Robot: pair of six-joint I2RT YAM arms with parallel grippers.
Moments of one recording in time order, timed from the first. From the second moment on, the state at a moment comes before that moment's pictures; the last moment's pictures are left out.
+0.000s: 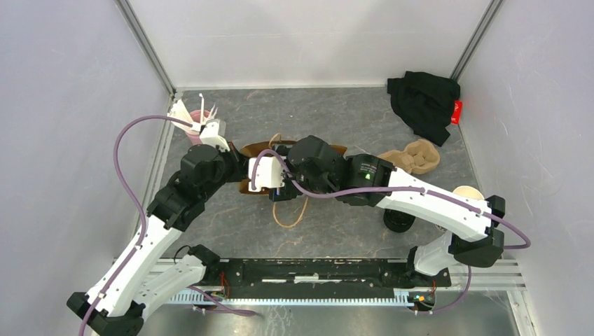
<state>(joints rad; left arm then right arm) -0.54 0.79 0.95 -0.54 -0.14 -0.53 1.23 1.49 1.69 -0.76 0.22 -0.62</state>
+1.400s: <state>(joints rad) -0.54 0.61 0.81 -0.50 -0.07 -0.52 1.24 1.46 1.36 -0.53 0.31 -0.64</state>
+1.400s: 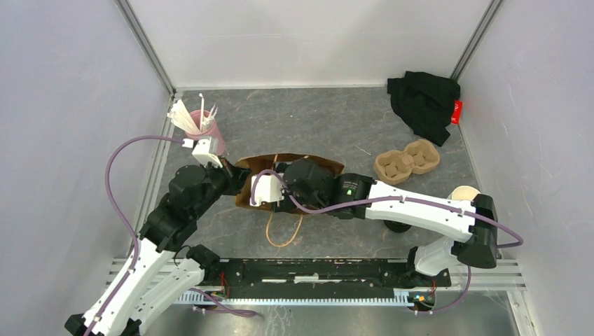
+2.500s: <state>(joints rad) -0.54 0.69 0.91 -0.68 -0.08 -0.51 1.23 1.53 1.24 -0.35 0.27 -0.58</state>
